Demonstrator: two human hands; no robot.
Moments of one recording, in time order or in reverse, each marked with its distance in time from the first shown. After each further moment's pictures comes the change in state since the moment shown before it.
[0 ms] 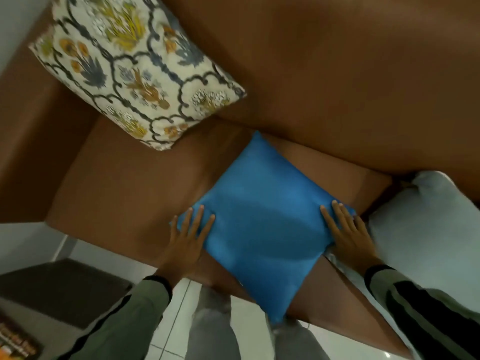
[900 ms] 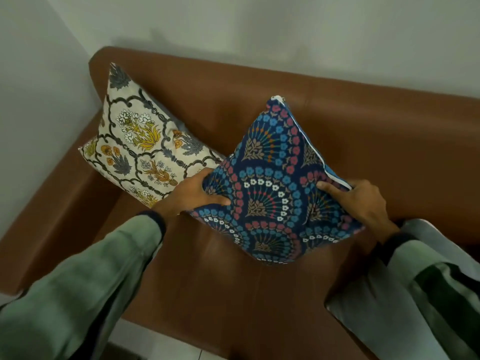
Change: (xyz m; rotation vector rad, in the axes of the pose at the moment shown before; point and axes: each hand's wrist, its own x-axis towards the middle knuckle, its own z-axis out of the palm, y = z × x) left_hand 0.178 -0.046 -0.248 -0.836 -0.119 -0.134; right_hand 0.079 0.055 -0.207 0.931 0.406 0.416
